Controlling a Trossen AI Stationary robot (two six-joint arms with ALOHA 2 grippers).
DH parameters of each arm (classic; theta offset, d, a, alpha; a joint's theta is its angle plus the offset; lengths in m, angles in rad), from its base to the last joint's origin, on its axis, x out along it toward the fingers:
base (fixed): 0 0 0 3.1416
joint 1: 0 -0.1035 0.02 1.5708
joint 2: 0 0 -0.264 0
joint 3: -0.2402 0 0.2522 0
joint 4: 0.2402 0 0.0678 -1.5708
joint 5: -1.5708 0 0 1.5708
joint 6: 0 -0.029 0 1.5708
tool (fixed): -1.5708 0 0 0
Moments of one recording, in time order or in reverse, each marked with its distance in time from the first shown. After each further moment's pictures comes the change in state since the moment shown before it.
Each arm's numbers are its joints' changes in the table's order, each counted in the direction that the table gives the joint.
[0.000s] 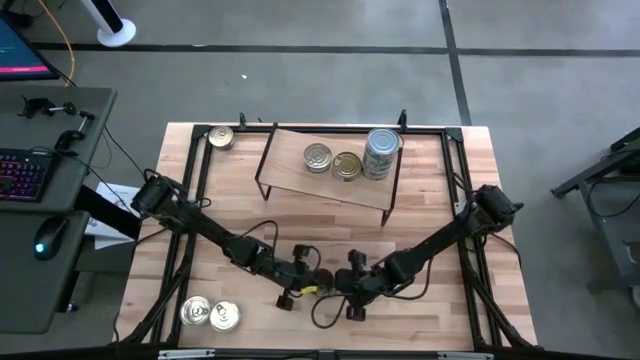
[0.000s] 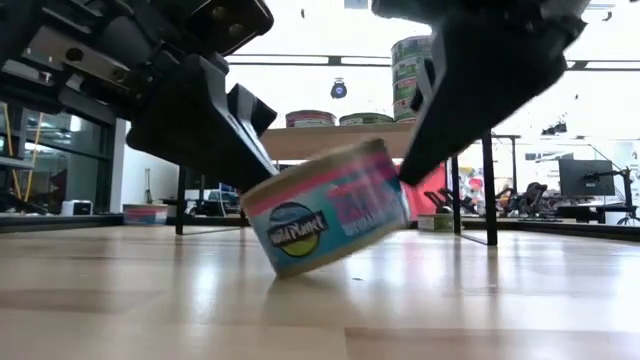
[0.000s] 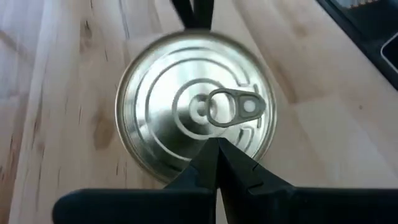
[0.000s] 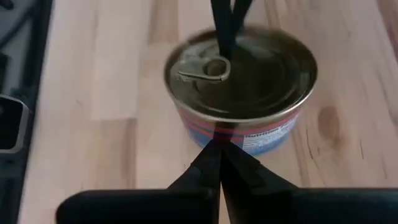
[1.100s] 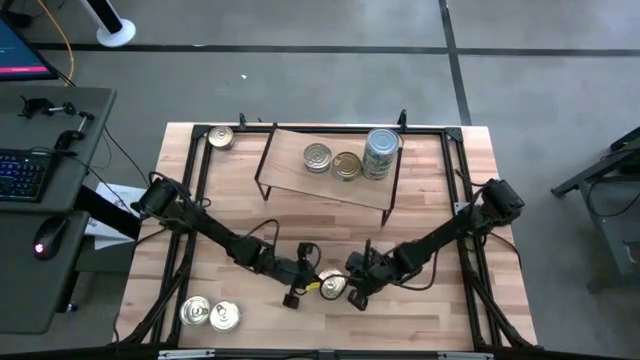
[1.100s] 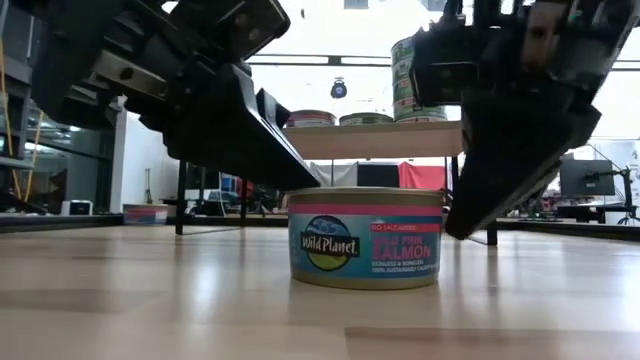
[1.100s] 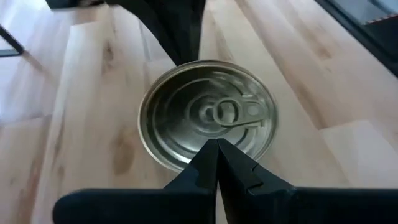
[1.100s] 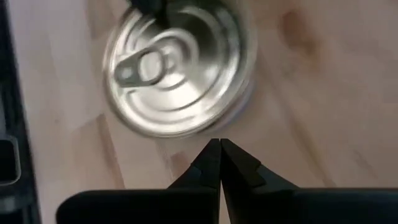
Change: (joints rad) left arm -0.008 0.010 0.002 -0.150 -0.048 -0.041; right arm 0.023 -0.076 0.226 -0.138 -0.081 -0.405
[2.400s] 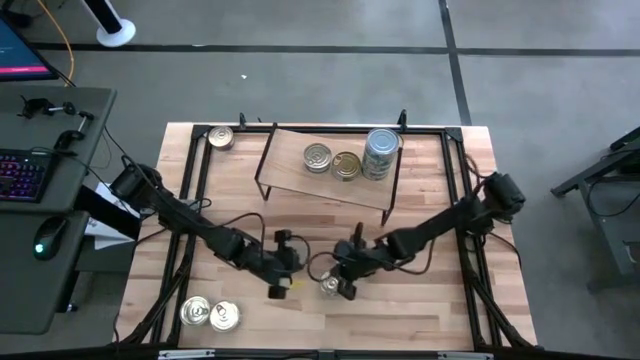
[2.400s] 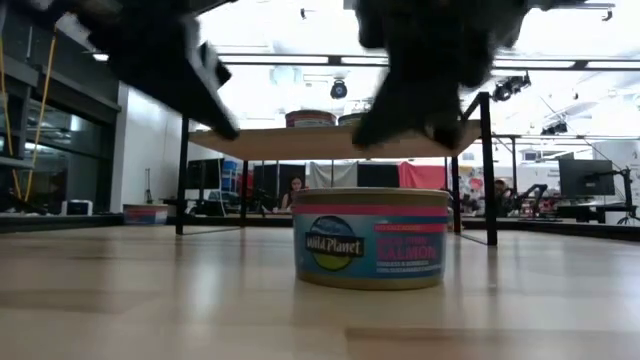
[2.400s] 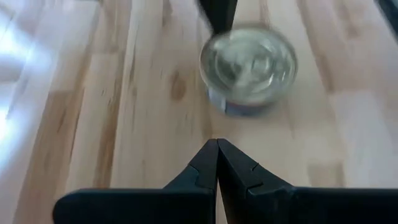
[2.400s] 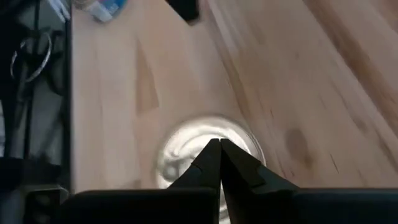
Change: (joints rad) left arm 0.041 -0.261 -0.040 0.526 -0.133 0.212; right arm 0.093 -0.037 -0.090 -0.032 -0.023 0.202
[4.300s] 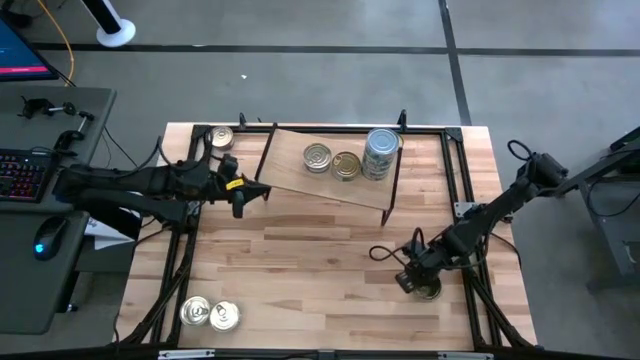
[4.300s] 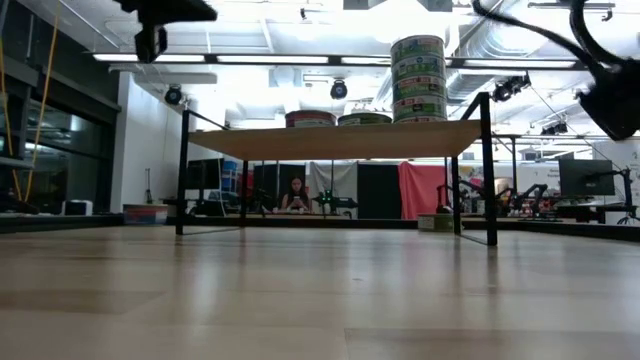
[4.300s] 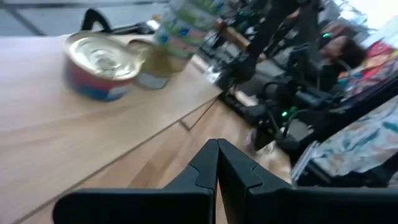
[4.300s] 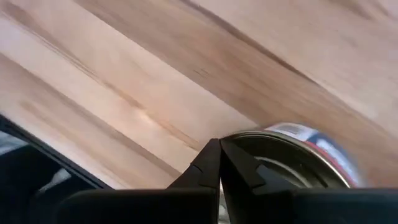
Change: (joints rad) left arm -0.439 -0.852 0.208 0.082 0.124 0.380; right arm -0.218 -0.462 0.417 0.439 -0.311 -0.947
